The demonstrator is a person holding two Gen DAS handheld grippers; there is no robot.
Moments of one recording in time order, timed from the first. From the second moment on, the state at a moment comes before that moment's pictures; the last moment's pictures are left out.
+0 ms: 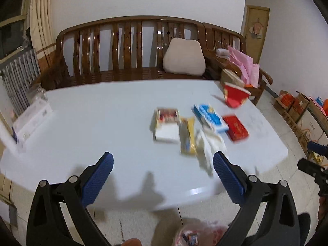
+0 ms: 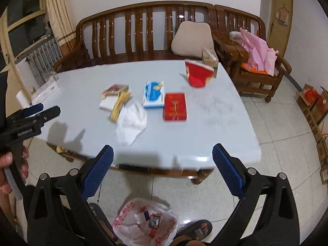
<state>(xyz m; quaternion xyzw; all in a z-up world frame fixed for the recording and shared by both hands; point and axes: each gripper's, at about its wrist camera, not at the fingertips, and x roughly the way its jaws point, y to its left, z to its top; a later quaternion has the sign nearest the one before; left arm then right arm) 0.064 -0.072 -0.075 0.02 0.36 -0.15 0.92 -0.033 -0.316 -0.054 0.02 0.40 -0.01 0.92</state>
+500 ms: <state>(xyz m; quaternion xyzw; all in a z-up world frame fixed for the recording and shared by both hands) 0.183 -0.112 -0.087 0.05 0.41 -0.13 0.90 0.065 -0.321 -0.047 -0.01 0.41 -0.02 0.91</state>
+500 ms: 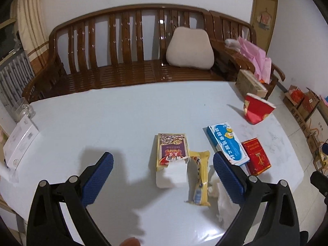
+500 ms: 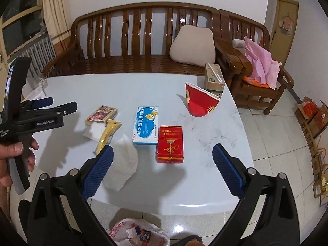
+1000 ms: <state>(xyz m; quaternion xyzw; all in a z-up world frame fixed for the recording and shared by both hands) 0.263 -0.142 -0.149 0.08 0.48 -0.10 0.87 0.143 -0.330 -0.122 0.01 0.50 -0.03 0.87</state>
